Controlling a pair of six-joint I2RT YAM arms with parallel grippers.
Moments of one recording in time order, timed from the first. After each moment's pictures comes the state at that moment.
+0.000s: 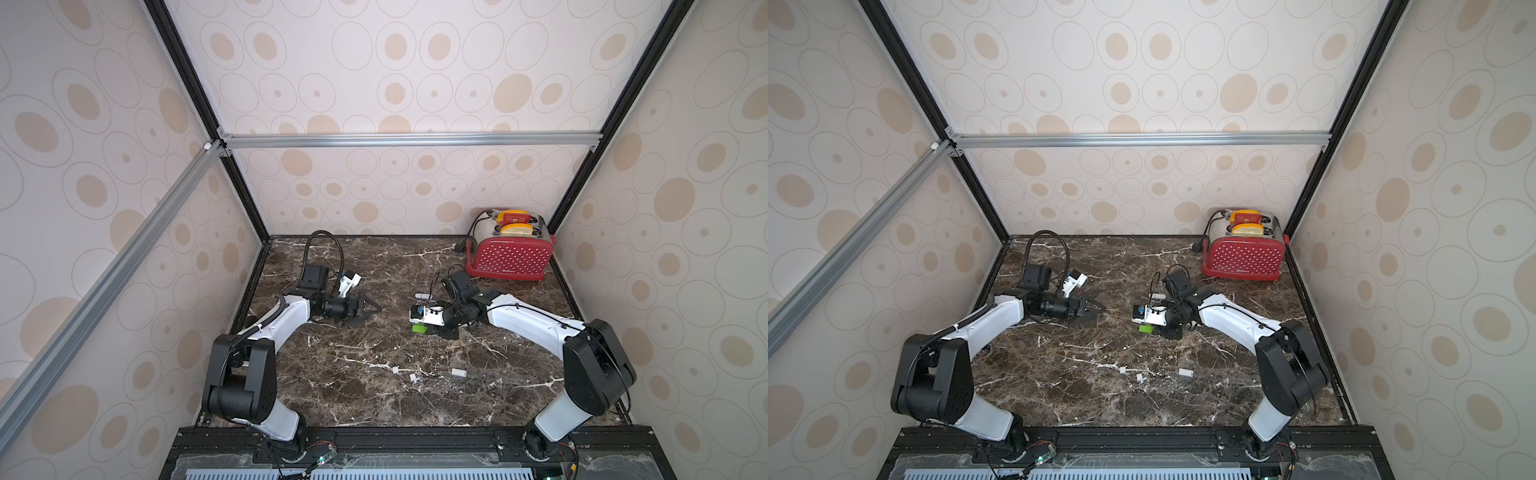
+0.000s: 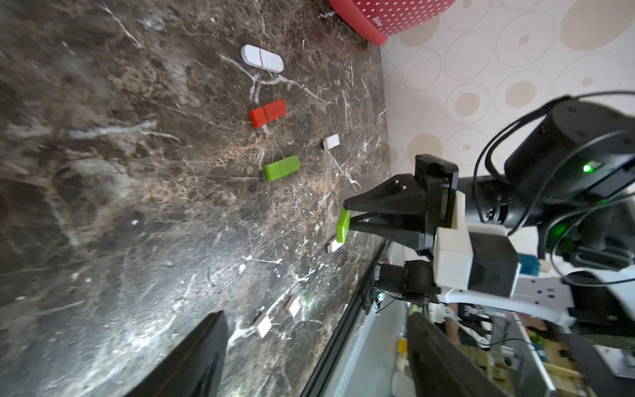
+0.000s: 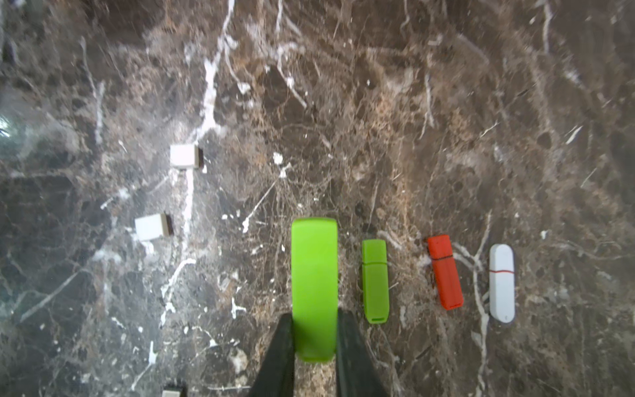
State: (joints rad) left arm -0.15 1.53 0.99 -0.55 0.96 -0.23; right arm 0.67 1.66 1.12 -0.61 -0.36 -0.95
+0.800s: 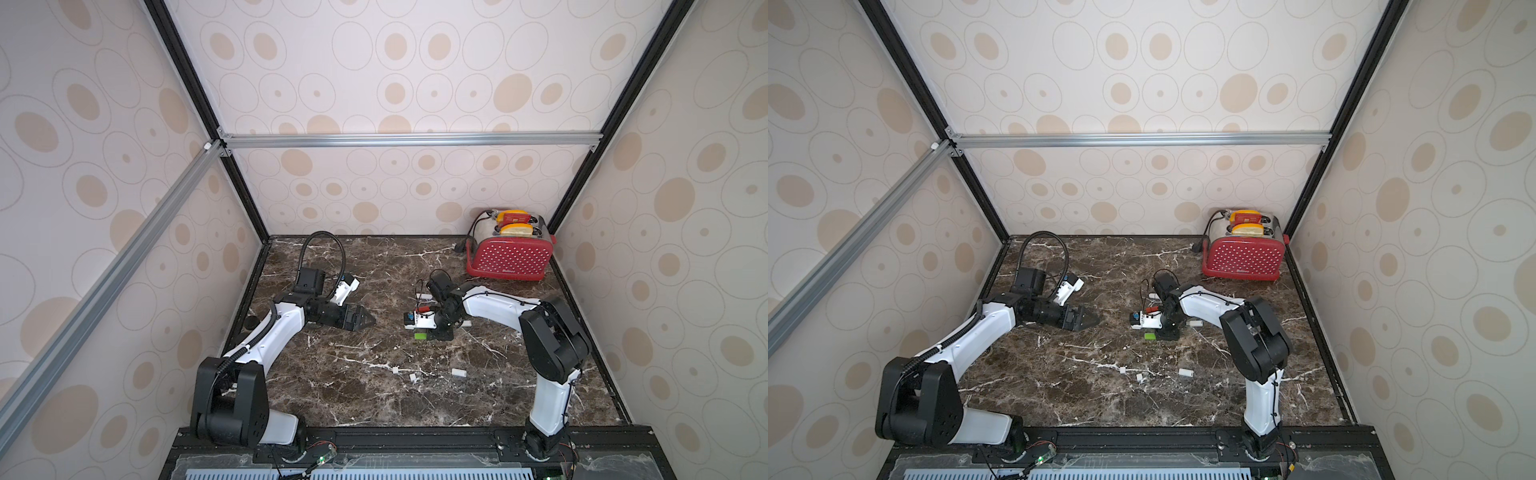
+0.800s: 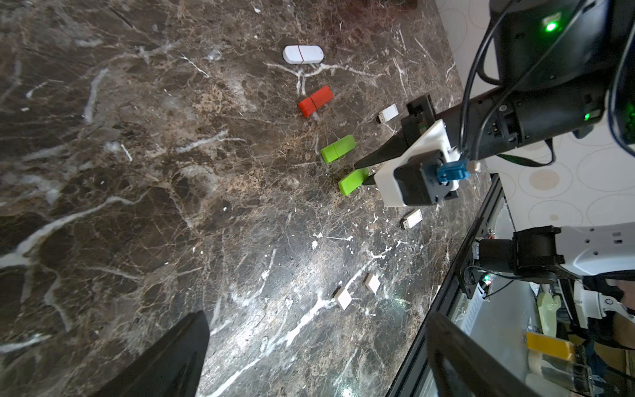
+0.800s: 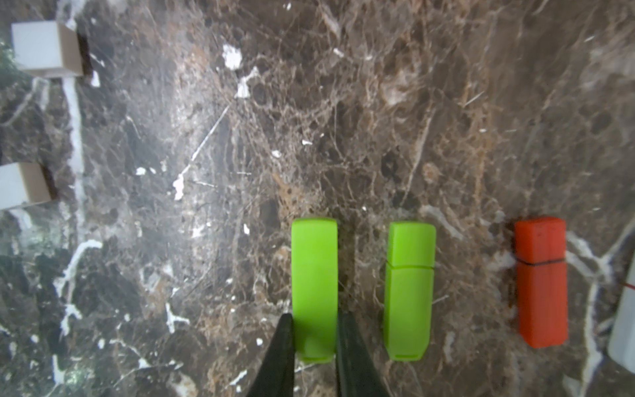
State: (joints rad) left arm -0.16 1.41 0.95 -0.65 0.73 0.08; right arm 0.68 1.92 1.25 -0.69 -0.25 -0.98
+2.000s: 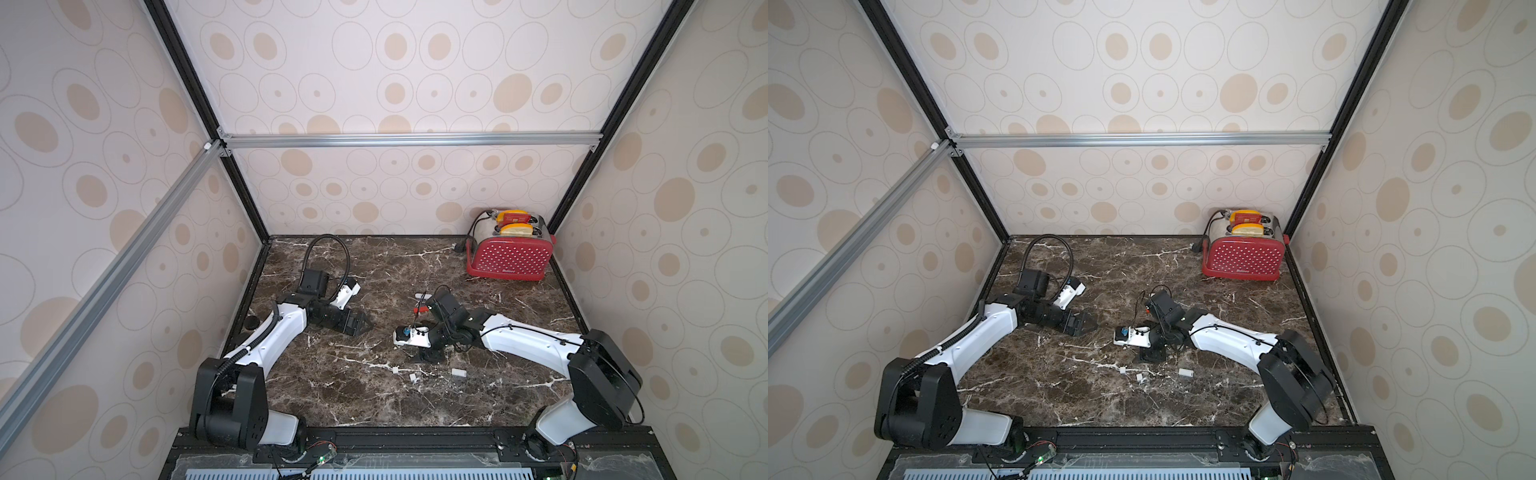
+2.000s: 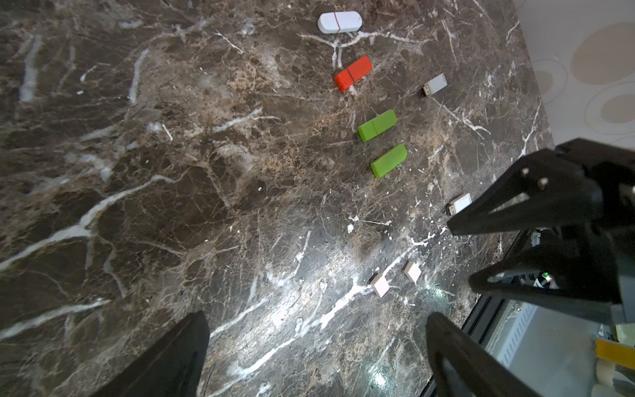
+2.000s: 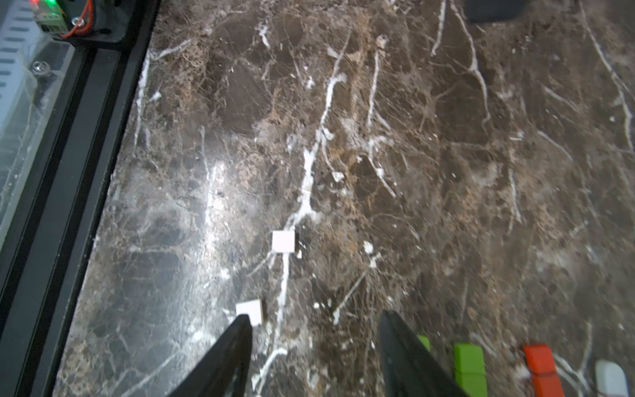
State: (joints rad) left arm -0.18 1.40 0.95 -0.69 0.58 0.13; right arm 0.89 1.59 0.98 -0.41 -0.47 -0.76
